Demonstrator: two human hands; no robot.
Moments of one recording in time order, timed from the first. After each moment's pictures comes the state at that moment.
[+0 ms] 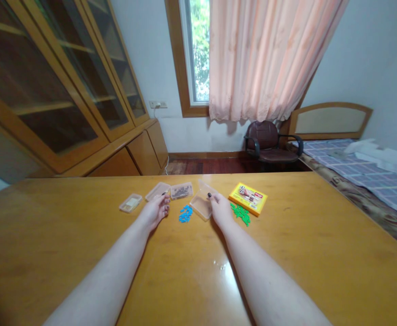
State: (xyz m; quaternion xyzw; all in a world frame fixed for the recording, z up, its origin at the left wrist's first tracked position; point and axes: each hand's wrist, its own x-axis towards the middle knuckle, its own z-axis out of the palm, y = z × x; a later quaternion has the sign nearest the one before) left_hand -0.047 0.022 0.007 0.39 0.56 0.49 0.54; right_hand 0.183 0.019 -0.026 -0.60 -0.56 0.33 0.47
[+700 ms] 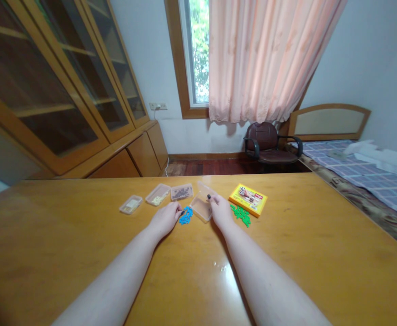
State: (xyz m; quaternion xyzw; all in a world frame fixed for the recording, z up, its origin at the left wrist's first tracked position) left_hand -0.028 0.010 0.002 0.76 0.63 0.10 0.13; right_hand 0.181 0.016 -0.021 -0.60 -0.55 0.34 0.47
